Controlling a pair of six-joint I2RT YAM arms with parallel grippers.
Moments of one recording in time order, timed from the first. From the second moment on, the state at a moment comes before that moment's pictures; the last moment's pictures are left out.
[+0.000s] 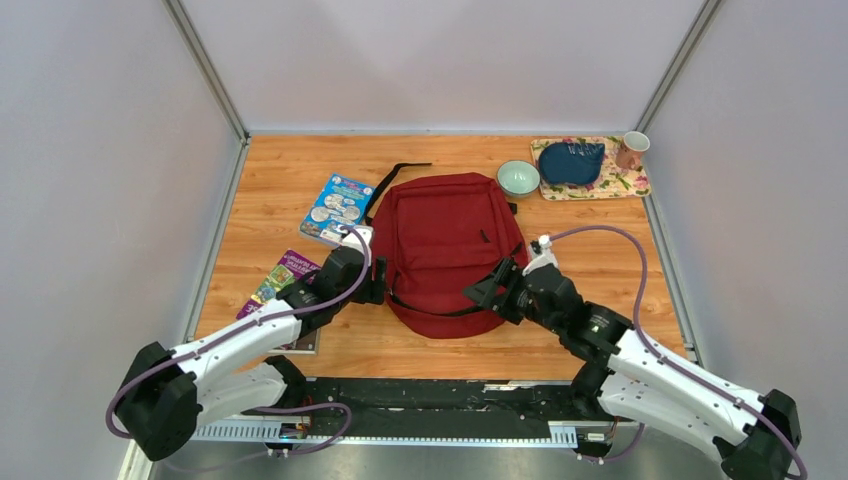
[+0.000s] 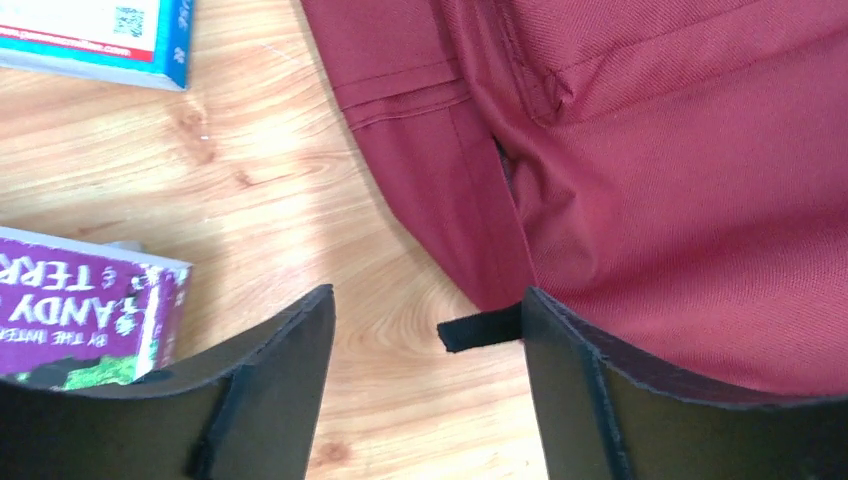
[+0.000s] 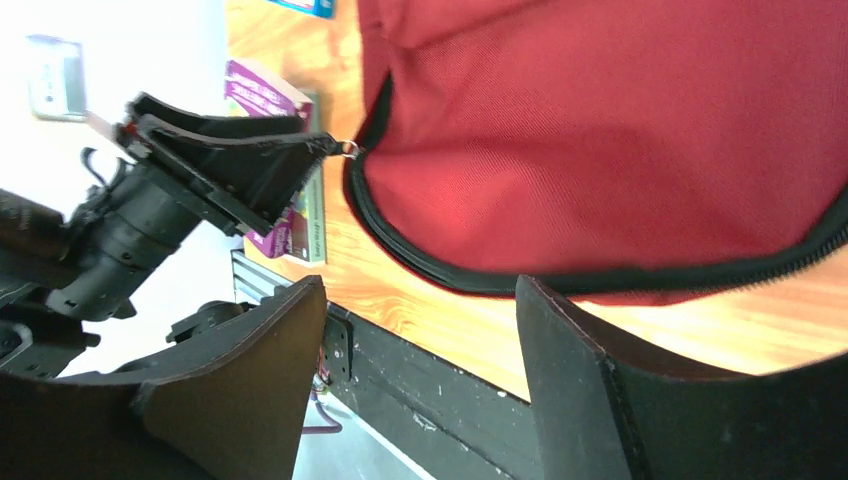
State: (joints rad) left arm -0.71 1.05 0.52 -0.19 -0.25 -0.38; right arm 0.86 0.76 0.50 -0.28 0.08 1.17
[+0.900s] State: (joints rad) left arm -0.16 0.58 0.49 -0.57 -0.33 -0.51; right arm 0.85 1.55 1.18 -0.30 -0.30 0.67
